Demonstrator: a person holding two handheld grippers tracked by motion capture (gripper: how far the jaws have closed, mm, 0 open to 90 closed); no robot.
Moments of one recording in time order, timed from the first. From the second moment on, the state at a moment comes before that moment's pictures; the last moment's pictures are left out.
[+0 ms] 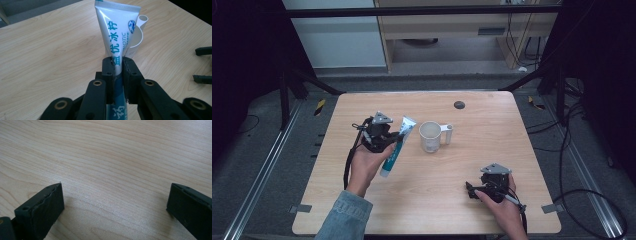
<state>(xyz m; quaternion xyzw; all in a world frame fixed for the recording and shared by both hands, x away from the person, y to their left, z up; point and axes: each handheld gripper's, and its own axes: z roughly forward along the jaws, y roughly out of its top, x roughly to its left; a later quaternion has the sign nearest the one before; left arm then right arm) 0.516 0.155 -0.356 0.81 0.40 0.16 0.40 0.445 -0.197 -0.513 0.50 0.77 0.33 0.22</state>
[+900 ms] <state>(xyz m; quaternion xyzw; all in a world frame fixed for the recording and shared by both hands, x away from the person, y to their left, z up) 0.521 0.131 -0.337 0.80 0.38 0.18 0.43 0.445 -0.197 -0.513 0.50 0.77 0.33 0.22</state>
